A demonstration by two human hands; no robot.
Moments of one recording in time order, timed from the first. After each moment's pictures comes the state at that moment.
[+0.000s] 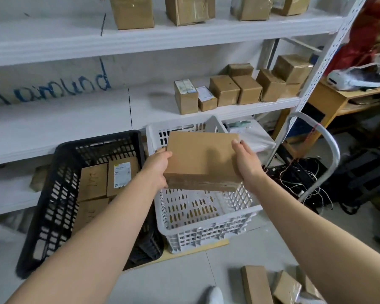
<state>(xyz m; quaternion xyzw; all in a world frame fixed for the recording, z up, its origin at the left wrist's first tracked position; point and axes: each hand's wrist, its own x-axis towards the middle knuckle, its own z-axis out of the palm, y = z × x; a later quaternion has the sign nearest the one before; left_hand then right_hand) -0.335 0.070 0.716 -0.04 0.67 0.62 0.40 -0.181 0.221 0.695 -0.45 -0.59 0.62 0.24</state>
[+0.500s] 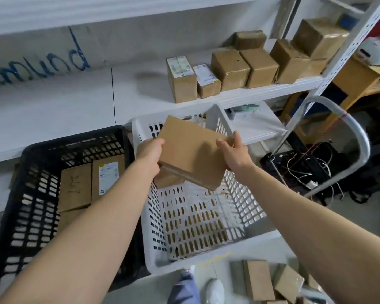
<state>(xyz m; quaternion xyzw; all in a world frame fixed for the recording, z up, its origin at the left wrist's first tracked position) -0.433 0.174 0.656 -0.12 0.73 0.59 0.33 -0.274 0.307 0.638 -0.48 -0.65 0.57 0.14</state>
